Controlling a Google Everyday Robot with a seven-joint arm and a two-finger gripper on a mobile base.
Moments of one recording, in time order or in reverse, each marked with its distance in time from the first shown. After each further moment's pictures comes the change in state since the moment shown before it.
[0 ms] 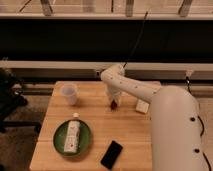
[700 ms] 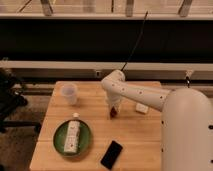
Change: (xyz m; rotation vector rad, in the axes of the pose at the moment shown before) arm -0.053 0.015 -0.006 0.029 -0.035 -0.078
